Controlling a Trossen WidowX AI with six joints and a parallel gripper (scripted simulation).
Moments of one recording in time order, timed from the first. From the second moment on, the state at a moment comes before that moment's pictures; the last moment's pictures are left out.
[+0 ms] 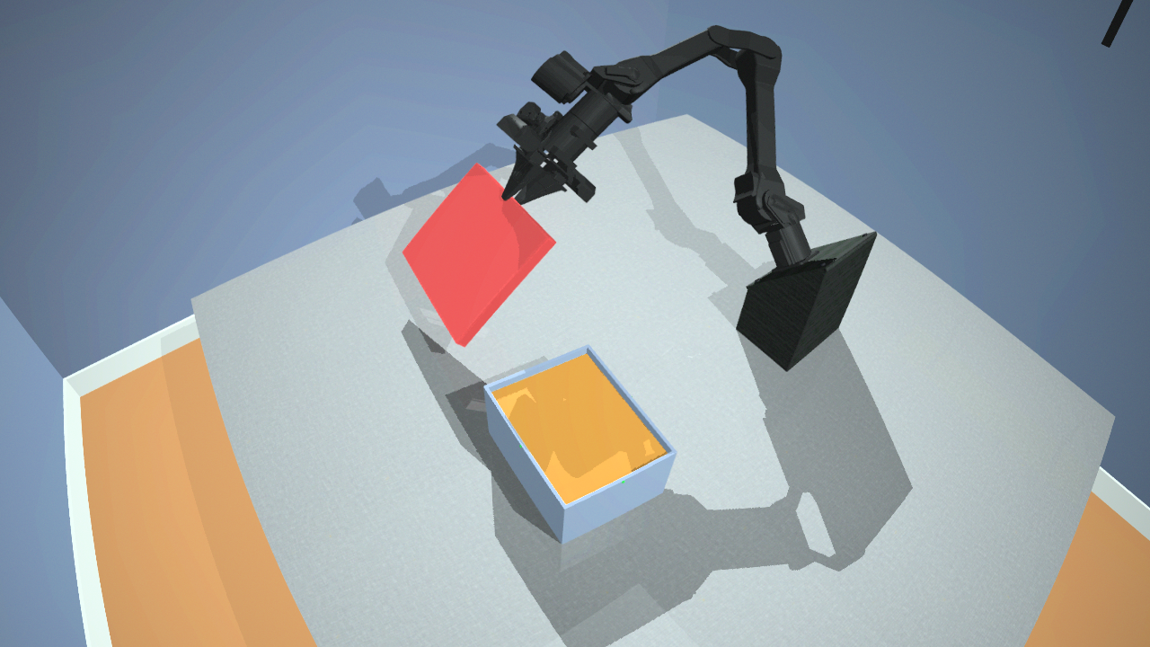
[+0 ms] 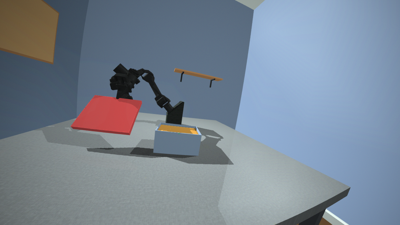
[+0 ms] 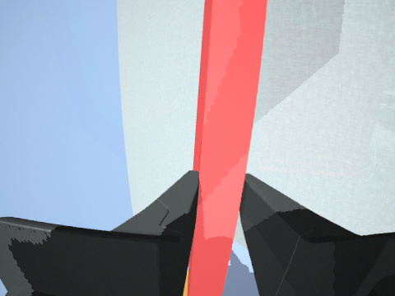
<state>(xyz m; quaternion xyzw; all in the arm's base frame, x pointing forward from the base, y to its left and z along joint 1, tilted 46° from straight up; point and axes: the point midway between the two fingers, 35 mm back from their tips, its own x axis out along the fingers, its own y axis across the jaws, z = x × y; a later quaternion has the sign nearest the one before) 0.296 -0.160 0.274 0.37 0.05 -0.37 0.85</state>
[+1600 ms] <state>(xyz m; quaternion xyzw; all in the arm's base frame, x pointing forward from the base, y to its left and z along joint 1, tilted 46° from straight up) 0.295 -0.188 0.249 0.37 0.05 -0.37 0.85</state>
